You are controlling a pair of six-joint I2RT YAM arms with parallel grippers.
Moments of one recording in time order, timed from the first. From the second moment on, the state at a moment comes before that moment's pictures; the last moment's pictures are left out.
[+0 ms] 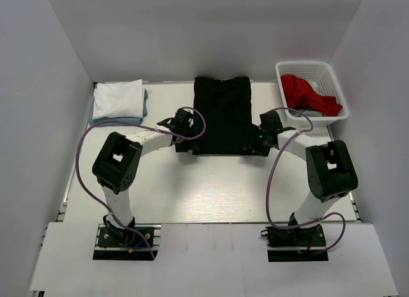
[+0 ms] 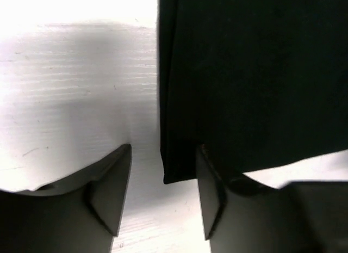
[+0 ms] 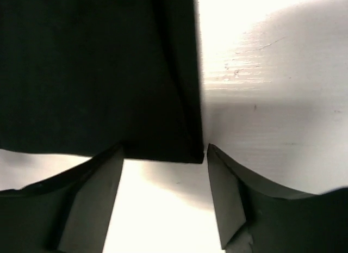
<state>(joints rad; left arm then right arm) -0.54 1.87 1.20 -0.34 -0.01 -0.59 0.30 1.68 0.95 -0.28 -0.15 0.57</state>
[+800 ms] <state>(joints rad) -0.63 1.53 0.93 -0.40 0.08 -0.61 0.31 1.31 0.82 -0.47 -0.29 0.47</state>
